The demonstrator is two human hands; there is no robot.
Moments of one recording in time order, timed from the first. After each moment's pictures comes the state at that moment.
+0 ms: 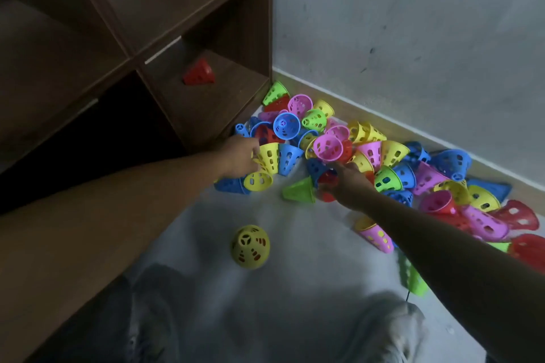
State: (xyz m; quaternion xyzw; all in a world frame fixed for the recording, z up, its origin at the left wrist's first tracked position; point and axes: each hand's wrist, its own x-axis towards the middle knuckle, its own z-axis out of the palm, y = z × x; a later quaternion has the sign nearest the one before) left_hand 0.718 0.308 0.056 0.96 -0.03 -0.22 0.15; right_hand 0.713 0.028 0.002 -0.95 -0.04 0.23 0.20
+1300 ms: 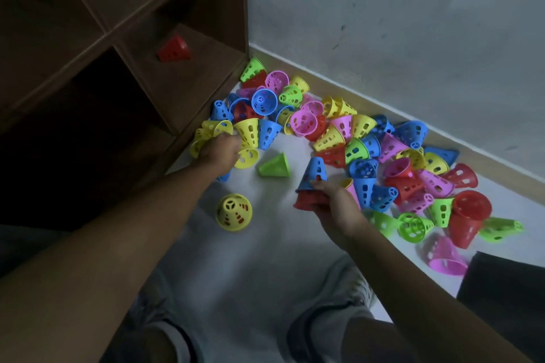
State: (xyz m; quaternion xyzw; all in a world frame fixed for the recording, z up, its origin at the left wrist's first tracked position) left_hand 0.696 0.299 -0.008 0.98 -0.04 -0.12 0.14; right_hand 0.592 0.037 0.042 -0.49 0.32 0.21 0.78
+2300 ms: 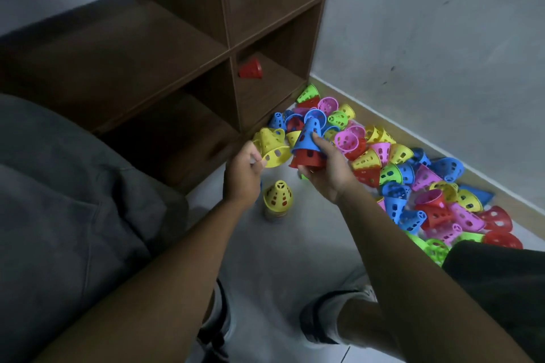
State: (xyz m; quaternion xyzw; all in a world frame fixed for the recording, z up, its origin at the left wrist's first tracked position) left_hand 0.537 0.298 0.067 0.83 0.17 0.13 0.51; right_hand 0.598 0.125 0.137 -0.50 0.18 0.30 0.79
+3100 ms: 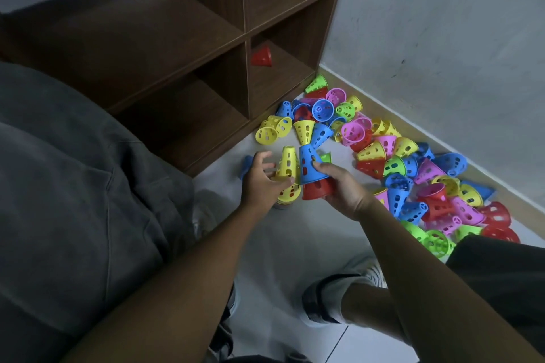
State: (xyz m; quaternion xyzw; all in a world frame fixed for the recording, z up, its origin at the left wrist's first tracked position) left_hand 0.492 0.266 0.064 0.73 0.27 0.04 0.62; right_hand 0.558 0.092 0.105 -0.58 0.05 0.41 0.70
